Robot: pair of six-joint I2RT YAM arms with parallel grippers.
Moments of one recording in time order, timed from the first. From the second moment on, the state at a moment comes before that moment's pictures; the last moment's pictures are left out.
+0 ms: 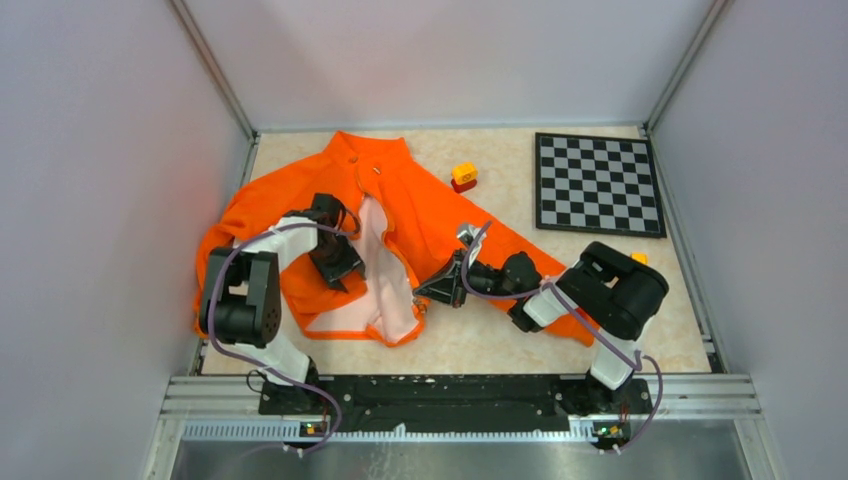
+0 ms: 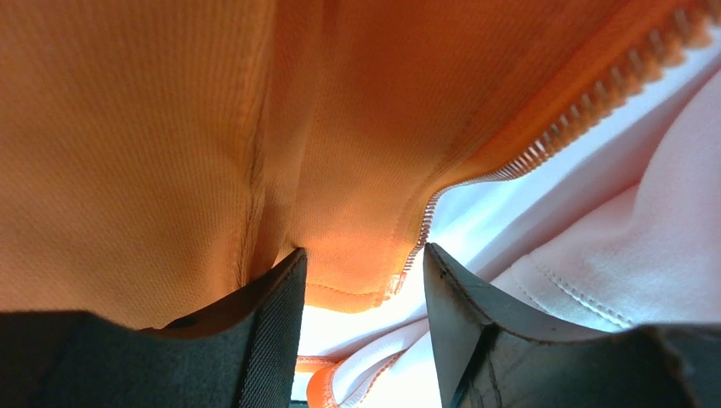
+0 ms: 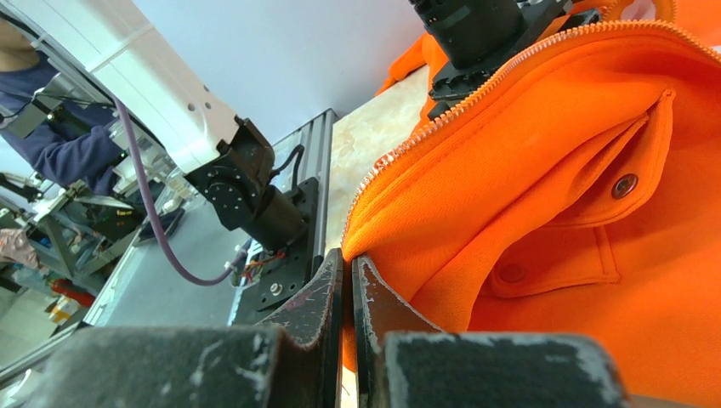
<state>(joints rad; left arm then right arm) -0.12 1.64 0.95 -0.70 0.11 -0.74 0.81 1.79 0.47 1.50 -0.65 0.67</state>
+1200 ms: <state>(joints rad) -0.16 1.08 0.74 -0.54 0.17 -0.52 0.84 1.85 0.50 1.50 -0.61 0.69</state>
